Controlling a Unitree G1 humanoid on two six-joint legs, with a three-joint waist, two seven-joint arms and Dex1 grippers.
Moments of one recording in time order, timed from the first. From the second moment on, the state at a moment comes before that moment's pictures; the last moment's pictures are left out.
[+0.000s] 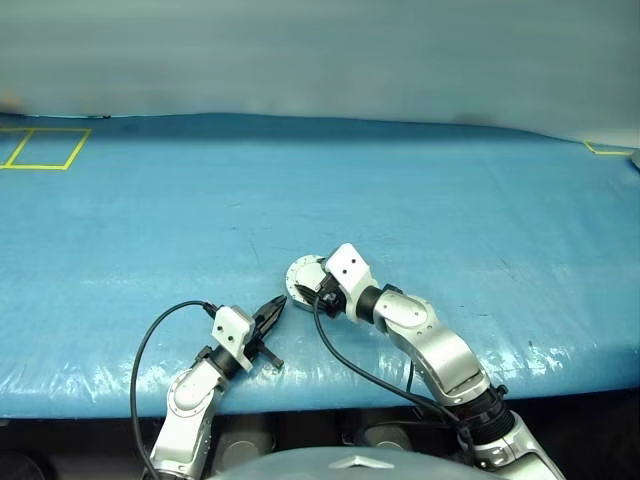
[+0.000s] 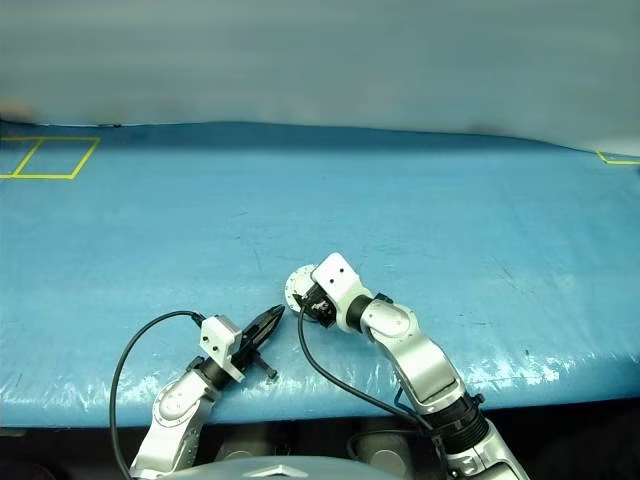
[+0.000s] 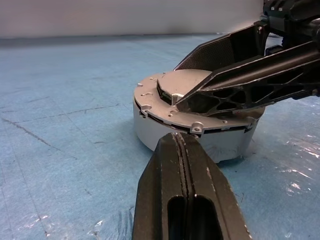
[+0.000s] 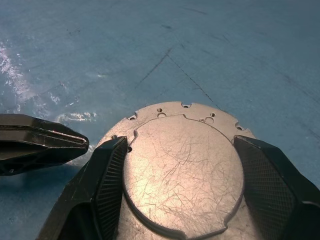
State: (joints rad) left arm 0.25 0.17 -0.13 0.03 -0.14 -0.34 -0.60; right arm -0.18 -0.26 0.40 -0.31 0.08 0.61 0.42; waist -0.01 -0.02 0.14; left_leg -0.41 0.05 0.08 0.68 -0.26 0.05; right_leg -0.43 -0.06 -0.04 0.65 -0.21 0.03
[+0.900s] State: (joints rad) left arm -0.07 0.21 0.03 -0.23 -0.62 0.71 -0.41; right arm -0.22 -0.26 0.42 -0.28 0.04 0.63 0.41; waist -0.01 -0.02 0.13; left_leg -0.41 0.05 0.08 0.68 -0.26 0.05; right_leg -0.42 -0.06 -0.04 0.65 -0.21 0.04
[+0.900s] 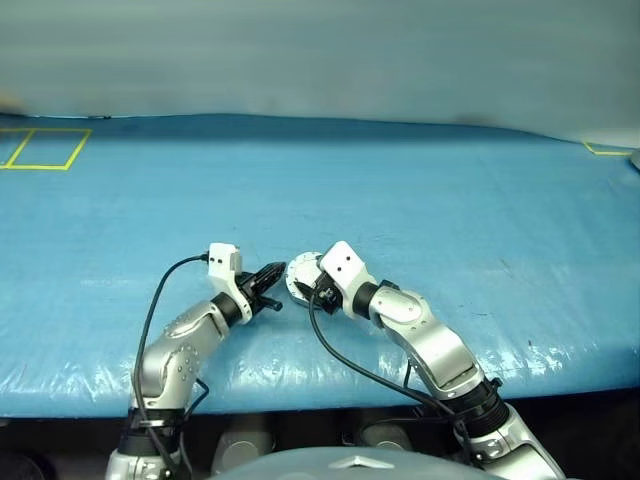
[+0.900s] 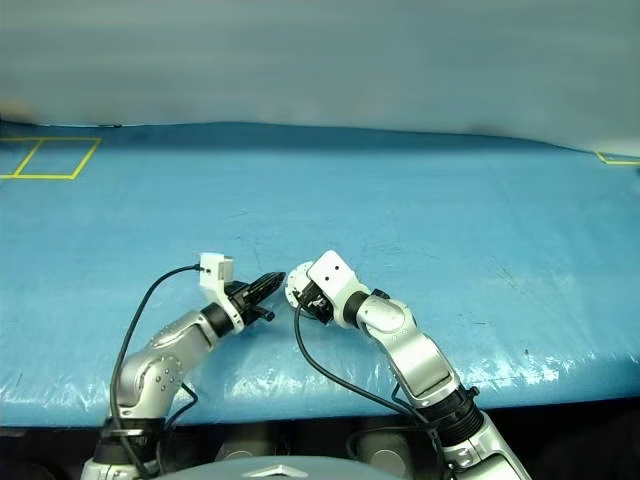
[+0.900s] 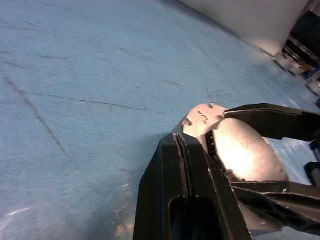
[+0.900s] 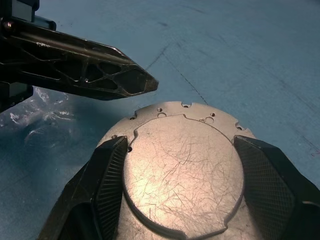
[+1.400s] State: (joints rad) left arm -0.14 0.21 -0.03 -0.19 -0.56 0.76 -0.39; right arm -0.22 -0.24 0.42 -0.28 0.03 0.64 0.40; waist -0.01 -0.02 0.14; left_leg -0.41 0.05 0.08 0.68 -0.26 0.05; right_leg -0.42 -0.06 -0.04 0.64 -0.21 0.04
